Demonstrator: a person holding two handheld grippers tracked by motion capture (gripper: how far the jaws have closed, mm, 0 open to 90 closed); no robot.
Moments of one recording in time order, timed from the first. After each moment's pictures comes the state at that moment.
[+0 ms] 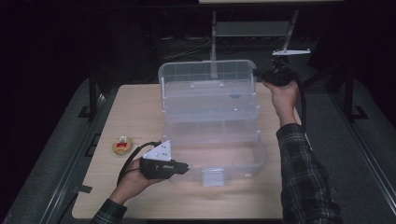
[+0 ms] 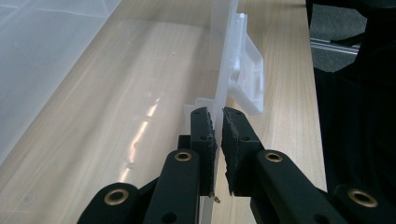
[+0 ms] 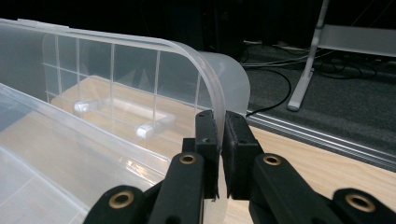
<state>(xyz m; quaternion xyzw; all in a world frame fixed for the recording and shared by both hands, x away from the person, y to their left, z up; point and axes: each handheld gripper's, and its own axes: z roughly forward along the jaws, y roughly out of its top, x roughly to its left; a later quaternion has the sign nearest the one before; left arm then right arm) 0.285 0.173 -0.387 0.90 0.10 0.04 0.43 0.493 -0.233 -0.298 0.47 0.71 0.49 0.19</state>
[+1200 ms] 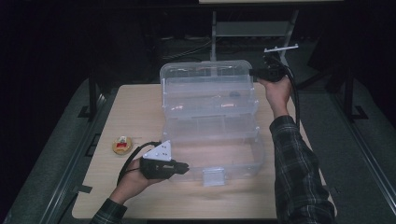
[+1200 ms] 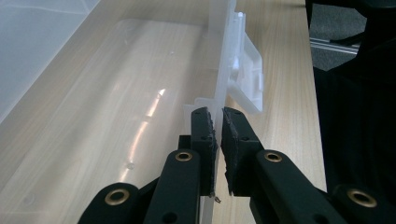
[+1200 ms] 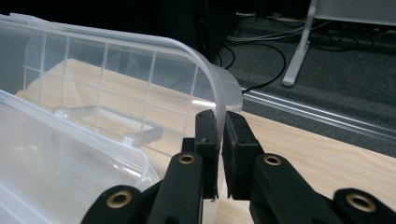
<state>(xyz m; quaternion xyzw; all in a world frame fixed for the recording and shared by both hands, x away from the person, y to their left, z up) 0.286 0.173 -0.386 0.90 0.10 0.04 0.42 0.531 -0.223 -0.309 0.50 0.73 0.44 0.17</state>
